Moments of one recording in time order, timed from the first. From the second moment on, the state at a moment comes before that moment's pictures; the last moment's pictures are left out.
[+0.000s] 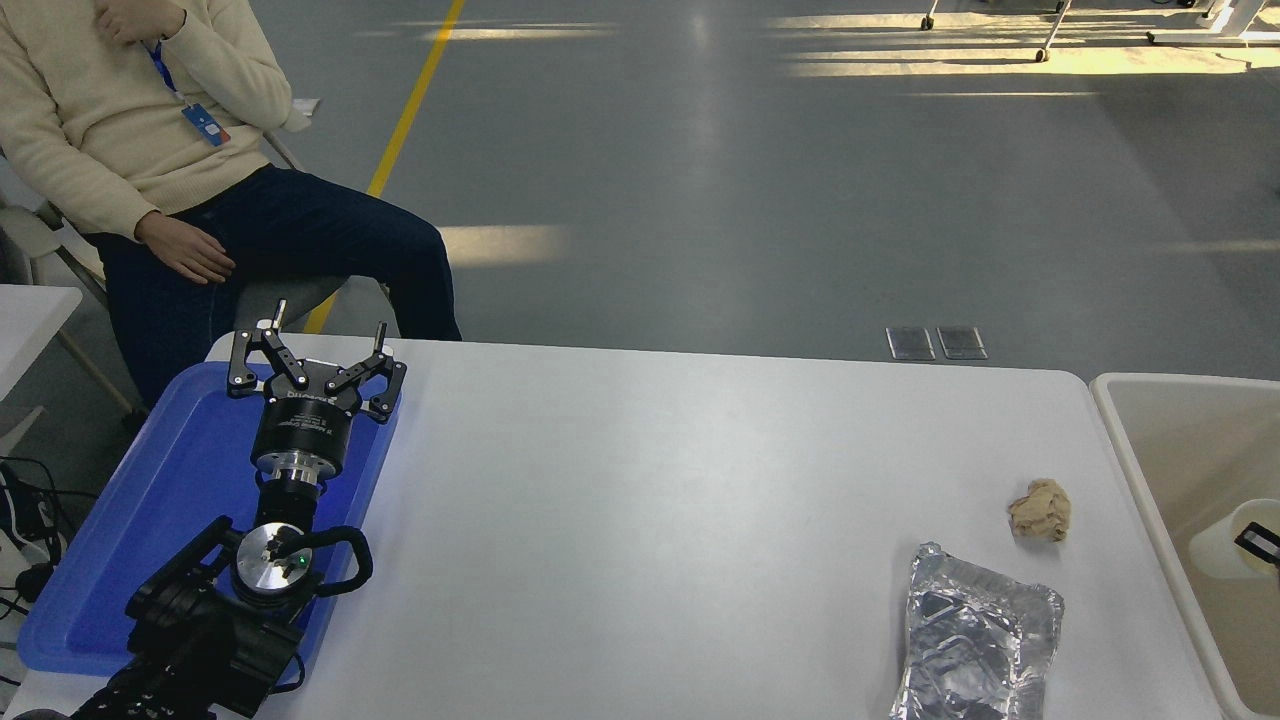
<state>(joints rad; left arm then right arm) -0.50 0.10 -1.16 -0.54 -0.09 -0.64 -0.36 0.60 -0.51 -0.50 0.15 -0.32 0.01 0.06</state>
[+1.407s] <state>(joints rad) -0.50 0.10 -1.16 -0.54 -0.09 -0.64 -0.36 1.08 -0.69 -0.07 0.74 -0.29 0.02 0.08</state>
